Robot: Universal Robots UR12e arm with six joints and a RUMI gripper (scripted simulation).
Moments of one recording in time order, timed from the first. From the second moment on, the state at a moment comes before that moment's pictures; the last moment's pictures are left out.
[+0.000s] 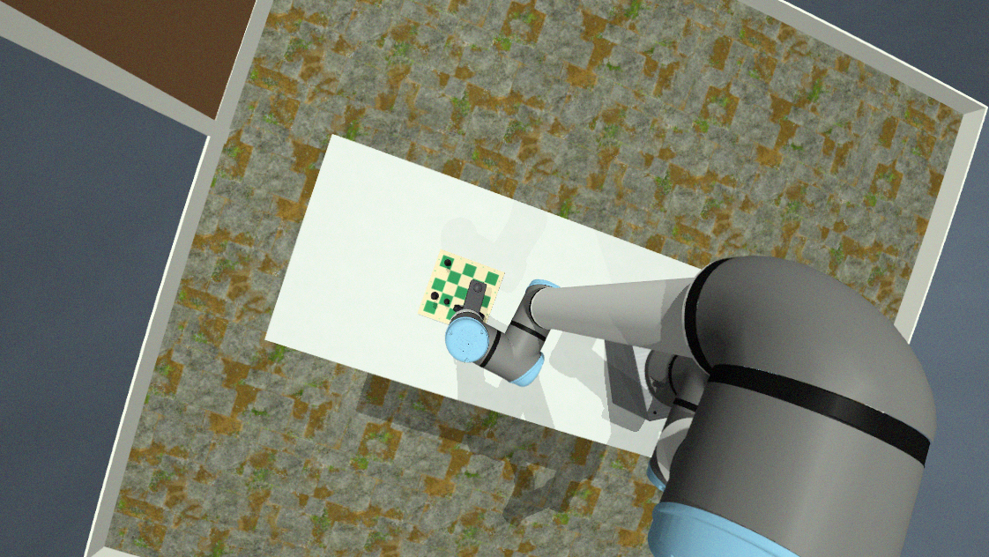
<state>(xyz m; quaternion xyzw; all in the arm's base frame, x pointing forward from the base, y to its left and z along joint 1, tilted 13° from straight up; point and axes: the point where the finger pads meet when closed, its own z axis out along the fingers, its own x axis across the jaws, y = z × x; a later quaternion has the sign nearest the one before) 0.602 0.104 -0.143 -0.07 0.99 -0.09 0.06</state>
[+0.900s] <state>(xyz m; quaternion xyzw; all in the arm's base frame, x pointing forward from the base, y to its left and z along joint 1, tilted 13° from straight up) 0.602 0.104 -0.143 -0.07 0.99 -0.09 0.06</state>
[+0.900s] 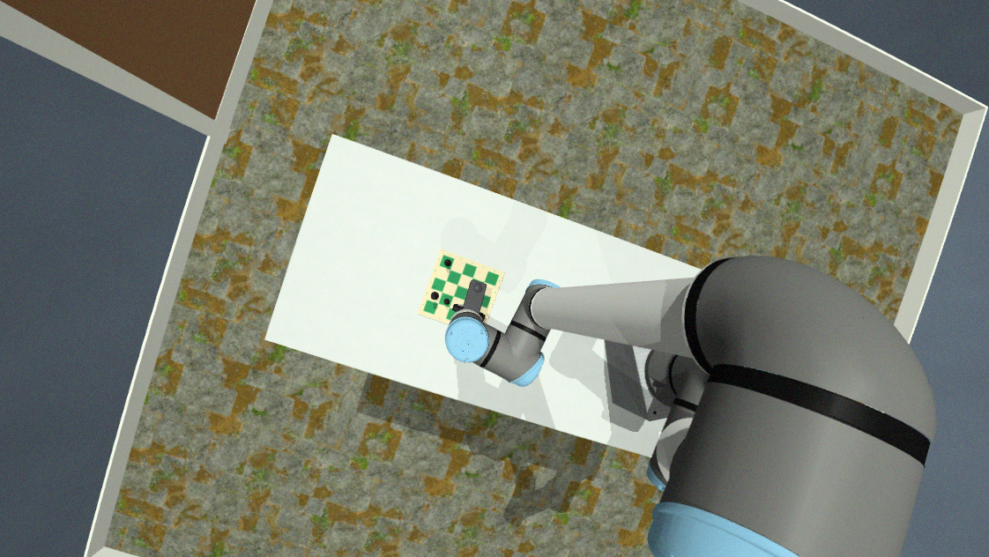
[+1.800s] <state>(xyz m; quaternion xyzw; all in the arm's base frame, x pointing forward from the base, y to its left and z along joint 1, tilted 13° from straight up) 0.600 0.111 -0.099 -0.07 0.99 -0.09 0.06</state>
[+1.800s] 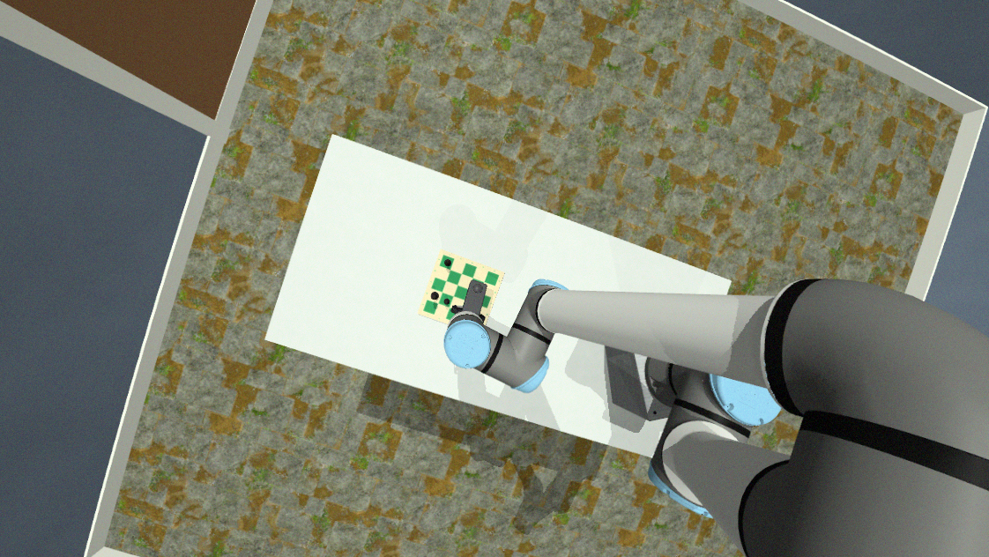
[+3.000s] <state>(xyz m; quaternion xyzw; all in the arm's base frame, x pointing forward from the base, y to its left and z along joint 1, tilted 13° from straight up) 0.591 0.118 -0.056 -0.07 0.99 -0.09 0.06</state>
